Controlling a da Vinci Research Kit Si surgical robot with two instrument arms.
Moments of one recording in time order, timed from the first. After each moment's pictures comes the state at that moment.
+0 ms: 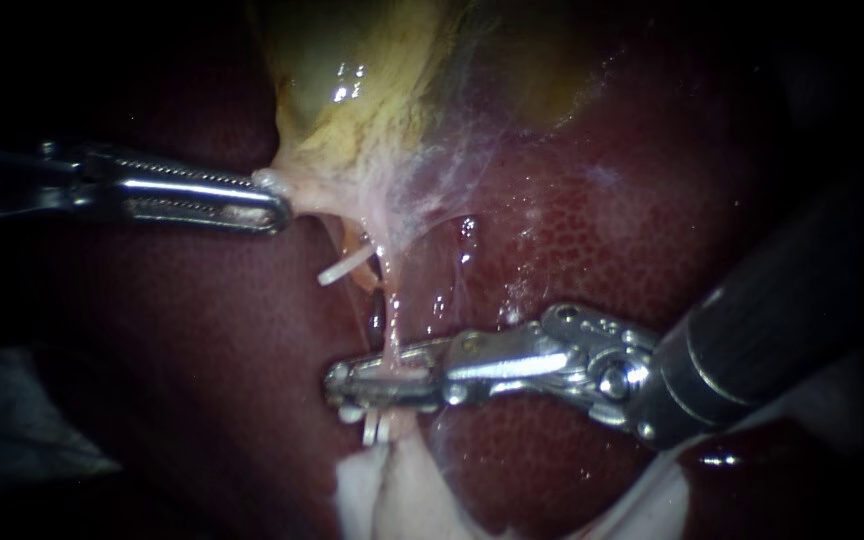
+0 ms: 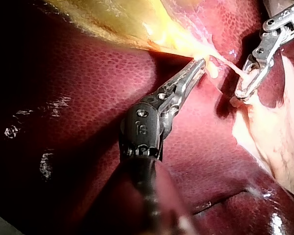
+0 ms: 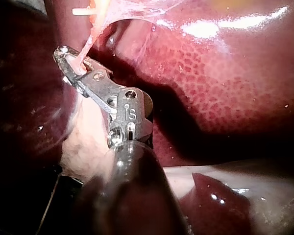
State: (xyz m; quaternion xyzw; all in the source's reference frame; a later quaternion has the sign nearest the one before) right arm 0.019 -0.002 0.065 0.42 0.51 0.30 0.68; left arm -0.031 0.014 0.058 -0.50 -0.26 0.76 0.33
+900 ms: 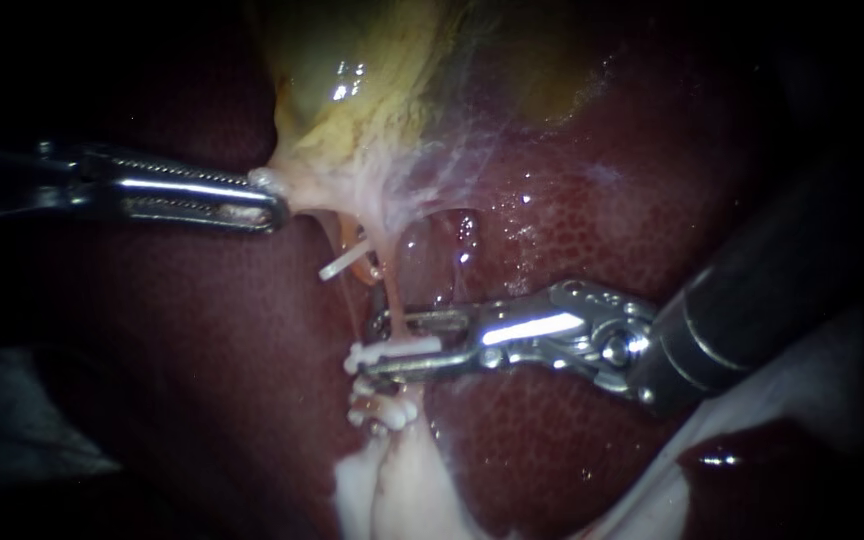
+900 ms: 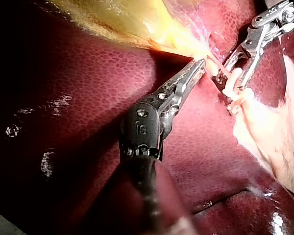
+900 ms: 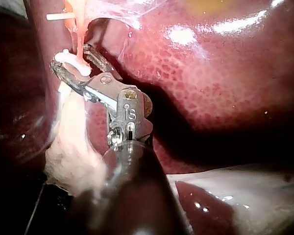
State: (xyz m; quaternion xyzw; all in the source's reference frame) right arm 0.017 0.000 0.069 0.36 0.51 0.34 0.70; left arm -0.031 0.014 0.058 -0.51 -0.26 0.76 0.33
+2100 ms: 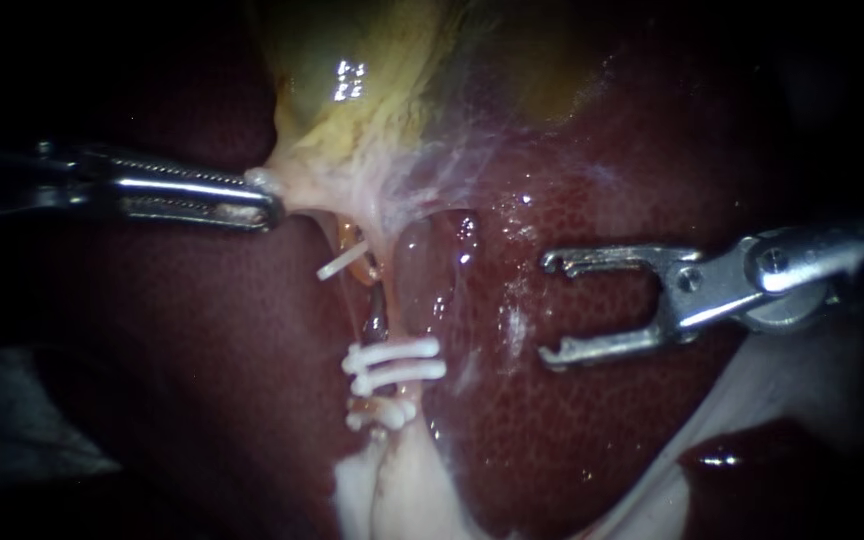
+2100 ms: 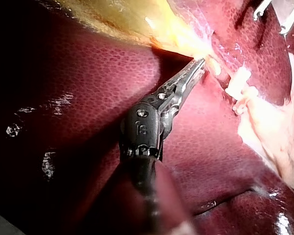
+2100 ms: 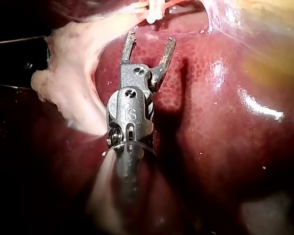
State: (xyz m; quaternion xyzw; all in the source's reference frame) right arm 0.004 0.004 0.057 0.18 0.52 0.06 0.83; left arm -0.031 0.014 0.061 -0.51 -0.26 0.76 0.32
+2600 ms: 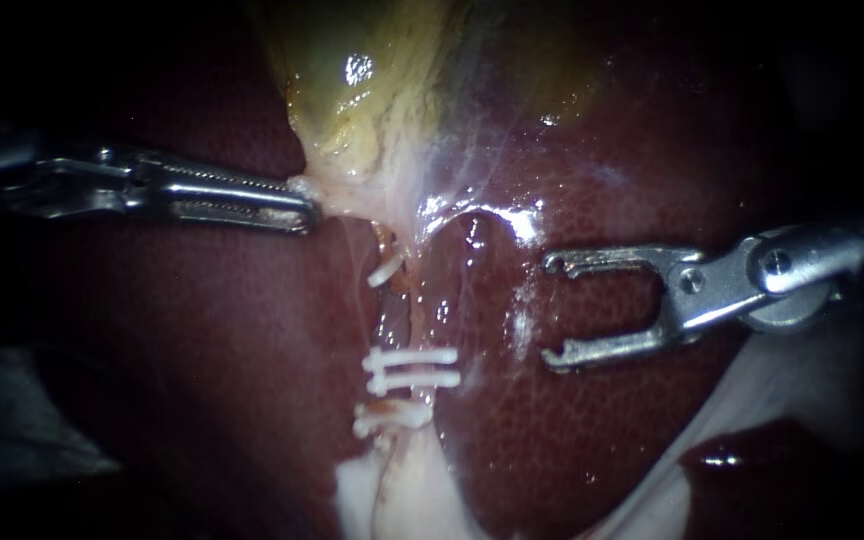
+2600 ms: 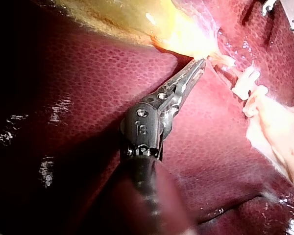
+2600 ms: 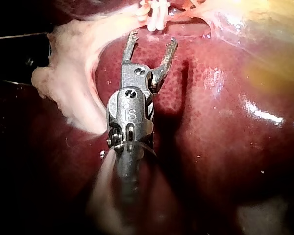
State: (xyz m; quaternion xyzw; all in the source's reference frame) right arm 0.004 0.004 0.057 0.18 0.52 0.06 0.83; left arm -0.033 0.014 0.065 -0.50 -0.25 0.76 0.32
